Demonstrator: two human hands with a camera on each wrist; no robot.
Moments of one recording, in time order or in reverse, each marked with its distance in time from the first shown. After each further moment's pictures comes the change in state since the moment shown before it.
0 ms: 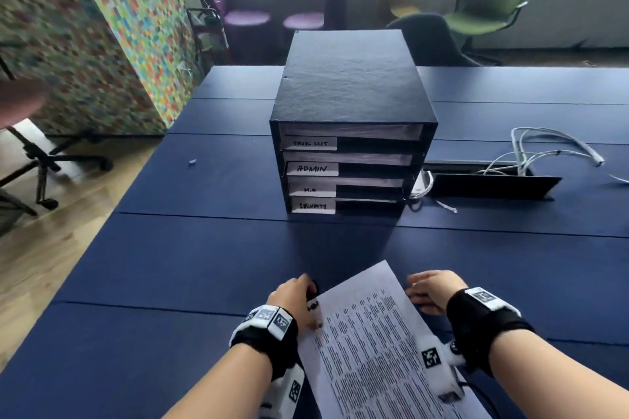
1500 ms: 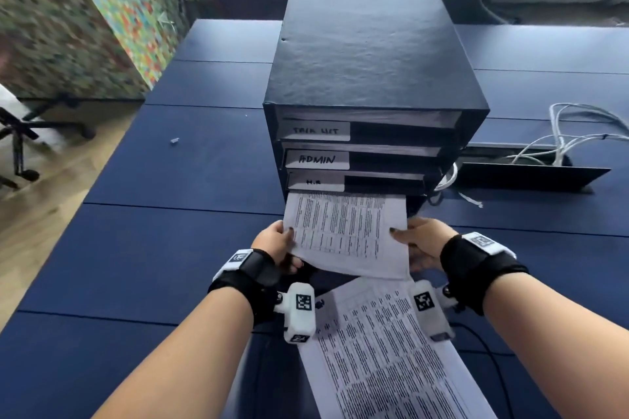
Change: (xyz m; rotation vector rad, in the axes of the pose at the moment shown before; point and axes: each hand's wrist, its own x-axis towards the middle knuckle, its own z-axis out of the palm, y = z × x) left_hand 0.085 -0.013 -0.060 -1.180 0.008 -0.236; right_hand 0.055 -0.087 0.023 -0.053 -0.141 -0.044
